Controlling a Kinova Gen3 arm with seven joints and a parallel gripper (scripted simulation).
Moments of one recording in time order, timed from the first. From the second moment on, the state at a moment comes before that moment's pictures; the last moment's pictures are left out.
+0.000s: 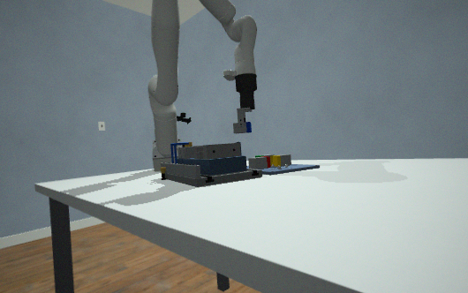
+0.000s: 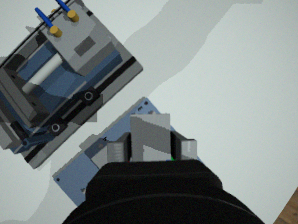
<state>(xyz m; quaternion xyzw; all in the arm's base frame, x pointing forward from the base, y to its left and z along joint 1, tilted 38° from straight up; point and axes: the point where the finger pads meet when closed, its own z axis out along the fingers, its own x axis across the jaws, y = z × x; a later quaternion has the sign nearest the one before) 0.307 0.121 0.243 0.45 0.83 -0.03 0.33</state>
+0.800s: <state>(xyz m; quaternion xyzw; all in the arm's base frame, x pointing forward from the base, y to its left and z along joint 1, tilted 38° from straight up) 0.307 0.121 0.243 0.56 0.76 0.02 0.33</state>
